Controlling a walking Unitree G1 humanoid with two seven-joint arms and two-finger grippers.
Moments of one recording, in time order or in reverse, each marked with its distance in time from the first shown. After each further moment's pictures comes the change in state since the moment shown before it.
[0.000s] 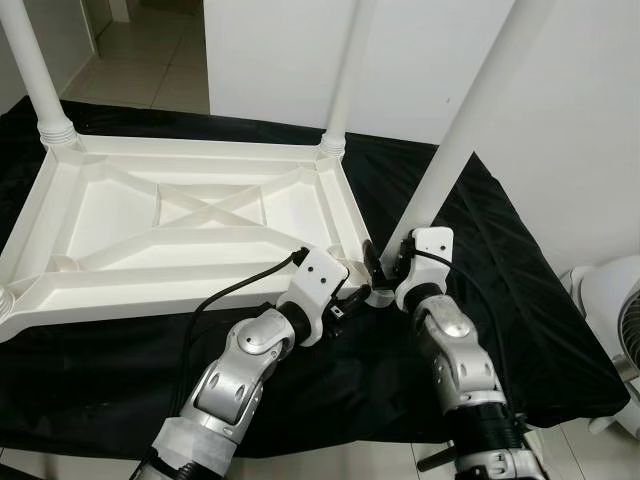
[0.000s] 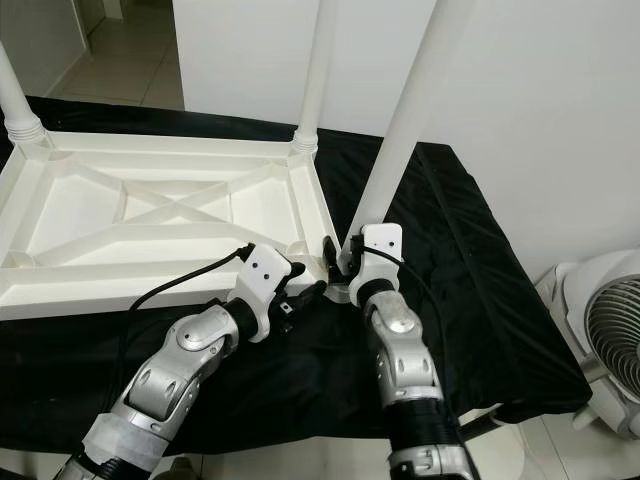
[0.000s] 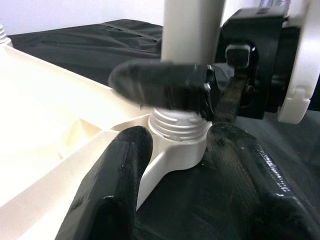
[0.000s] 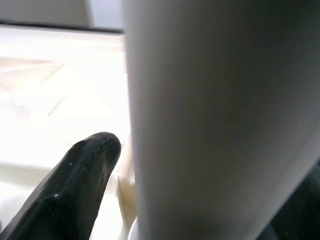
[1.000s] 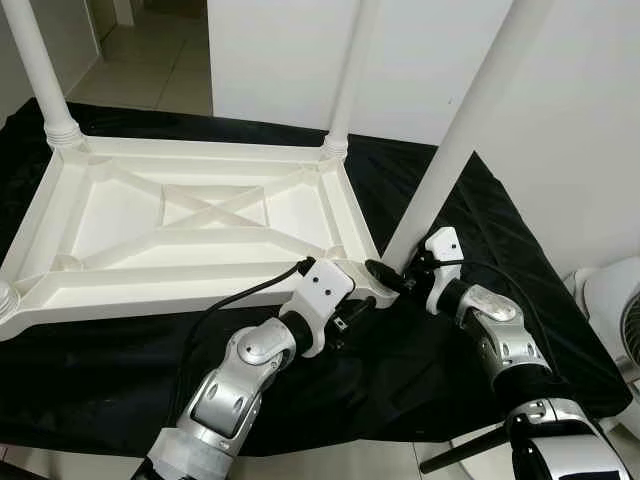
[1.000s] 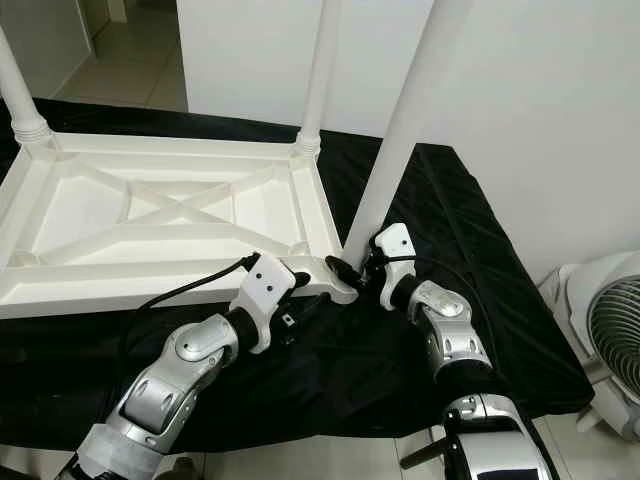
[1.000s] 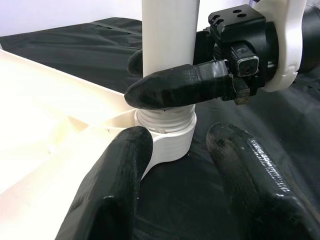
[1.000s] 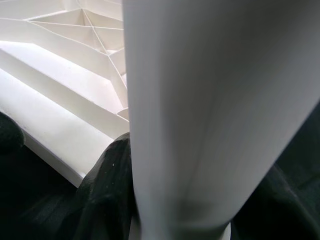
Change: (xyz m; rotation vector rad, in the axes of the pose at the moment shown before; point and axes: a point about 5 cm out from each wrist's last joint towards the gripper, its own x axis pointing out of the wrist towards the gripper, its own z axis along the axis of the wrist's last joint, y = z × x) left arm -0.006 -0.006 0.000 0.017 0.010 -0.020; right arm 0.006 -0.038 -0.011 -0.162 0.053 0.494
